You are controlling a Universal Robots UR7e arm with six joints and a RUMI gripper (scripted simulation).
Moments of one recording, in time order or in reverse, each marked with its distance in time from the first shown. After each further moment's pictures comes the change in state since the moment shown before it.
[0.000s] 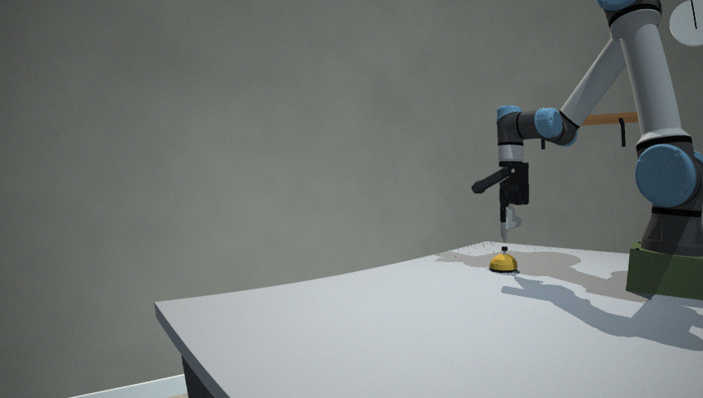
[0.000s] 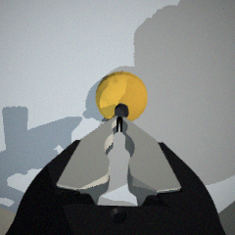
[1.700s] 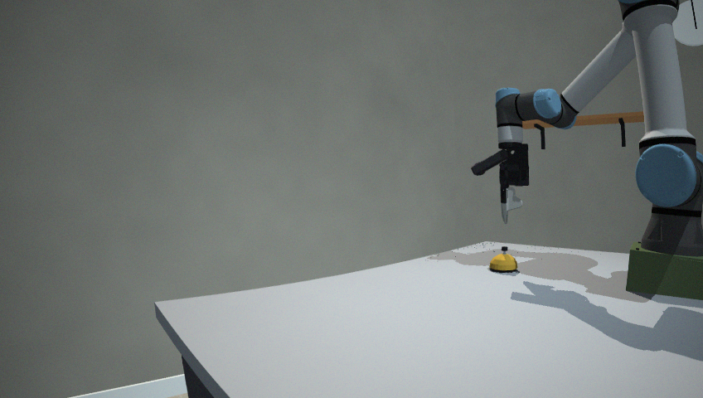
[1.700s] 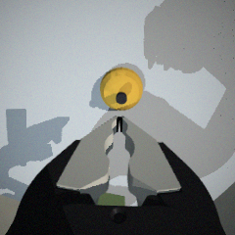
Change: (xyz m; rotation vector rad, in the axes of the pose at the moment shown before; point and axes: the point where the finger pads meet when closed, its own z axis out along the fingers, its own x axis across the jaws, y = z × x) arm 0.000 0.000 -0.051 0.000 0.000 0.000
